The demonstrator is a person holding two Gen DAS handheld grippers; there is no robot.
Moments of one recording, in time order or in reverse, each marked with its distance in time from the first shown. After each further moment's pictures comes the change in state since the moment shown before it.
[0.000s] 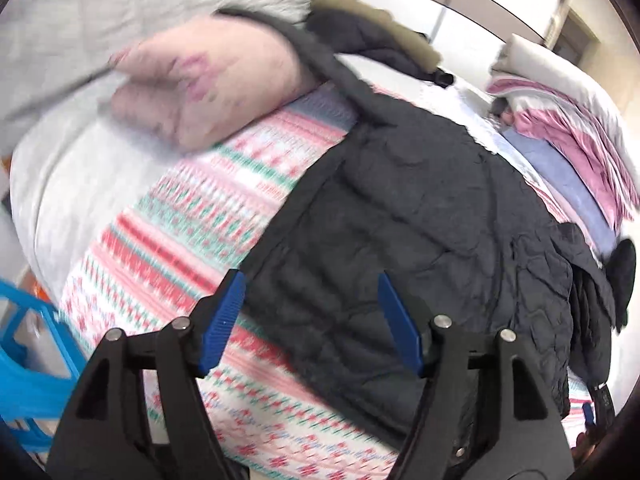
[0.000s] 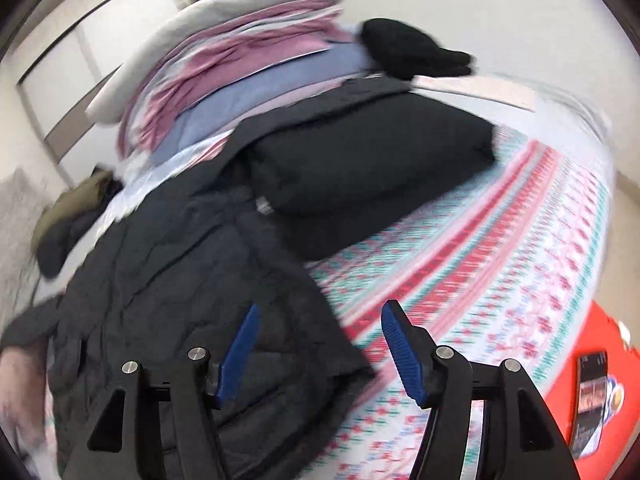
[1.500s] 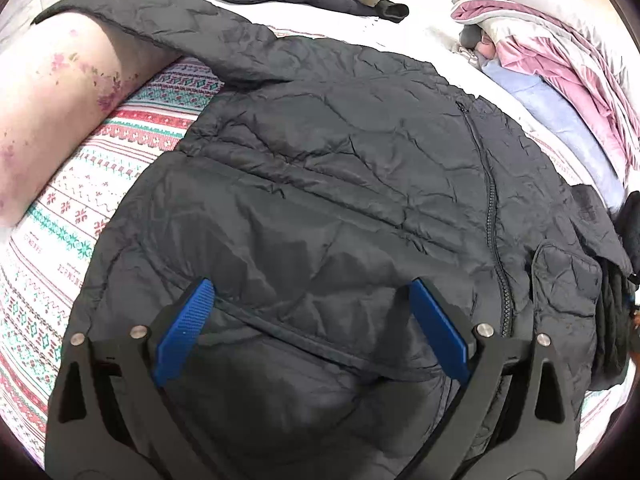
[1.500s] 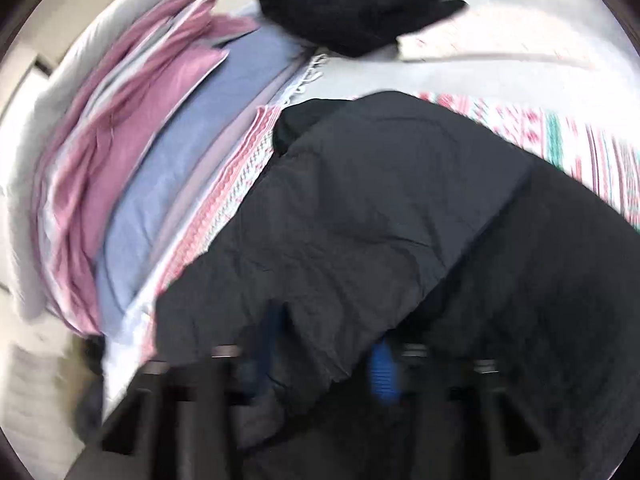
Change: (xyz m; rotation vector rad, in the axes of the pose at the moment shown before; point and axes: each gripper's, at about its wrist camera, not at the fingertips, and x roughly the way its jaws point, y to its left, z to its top) left arm 0.177 -0.118 0.056 0.157 0.157 -0.070; right arm 0.255 -0.047 0.271 0.458 0.098 0.011
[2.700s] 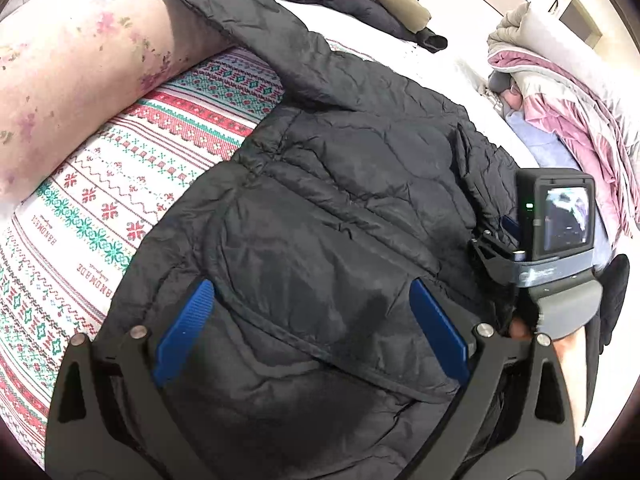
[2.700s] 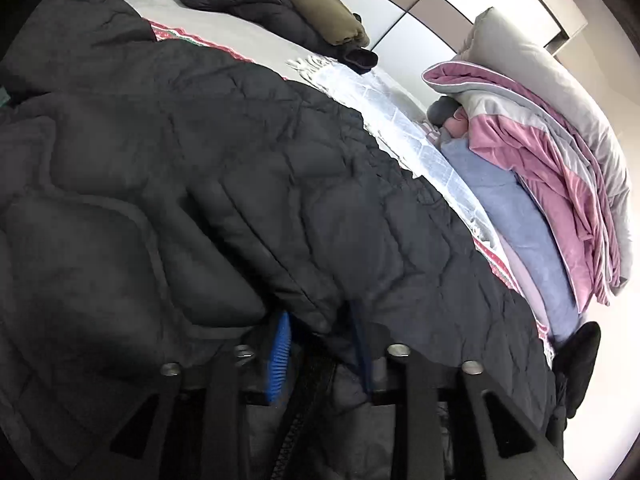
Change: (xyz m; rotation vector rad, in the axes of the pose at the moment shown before) left arm -0.006 0.056 0.020 -0.178 -0.004 -0.061; right arm 0.030 0.323 -0.492 -1.631 -0.128 -0.093
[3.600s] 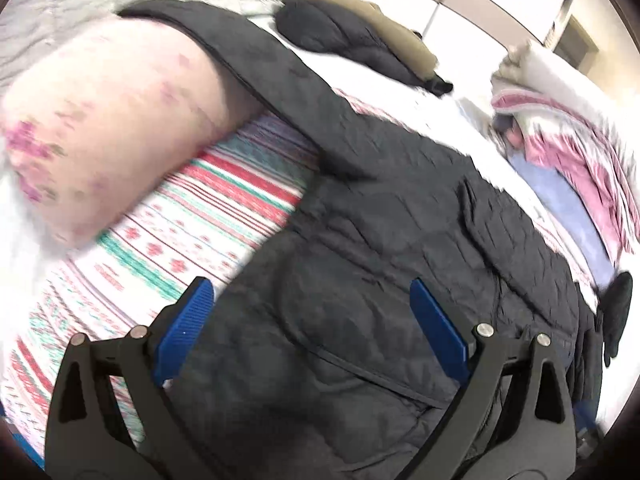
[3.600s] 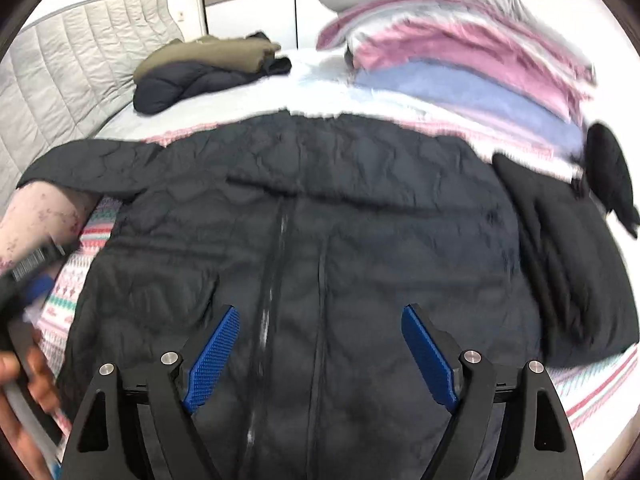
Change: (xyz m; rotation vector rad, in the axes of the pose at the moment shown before) left arm -0.057 0.037 0.026 -0.016 -0.153 0.040; right arm -0.178 -0.101 -0.140 0.563 0.071 0.301
